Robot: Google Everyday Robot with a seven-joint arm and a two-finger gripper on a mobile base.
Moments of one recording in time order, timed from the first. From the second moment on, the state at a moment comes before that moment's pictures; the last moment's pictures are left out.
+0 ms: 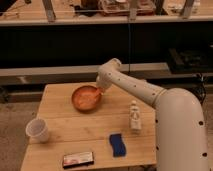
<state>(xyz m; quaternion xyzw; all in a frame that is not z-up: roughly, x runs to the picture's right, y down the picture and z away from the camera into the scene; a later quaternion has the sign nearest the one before) -0.021 -0.015 0.932 -0.11 -0.17 -0.39 0.90</state>
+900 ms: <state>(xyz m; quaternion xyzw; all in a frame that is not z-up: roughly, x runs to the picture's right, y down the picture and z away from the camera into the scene) -0.019 -0.013 0.933 -0.11 -0.17 -0.38 0.90</state>
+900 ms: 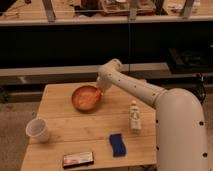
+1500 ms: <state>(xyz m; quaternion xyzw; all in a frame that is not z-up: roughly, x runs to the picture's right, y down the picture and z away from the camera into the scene) -0.018 -0.013 0.934 -0.11 -0.17 -0.38 0.90</state>
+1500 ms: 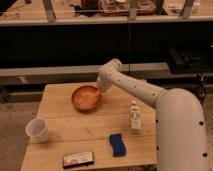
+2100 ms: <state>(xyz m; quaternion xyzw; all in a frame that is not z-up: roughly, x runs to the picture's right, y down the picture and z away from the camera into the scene) -0.016 -0.012 0.934 -0.11 -0.16 -0.38 0.90</state>
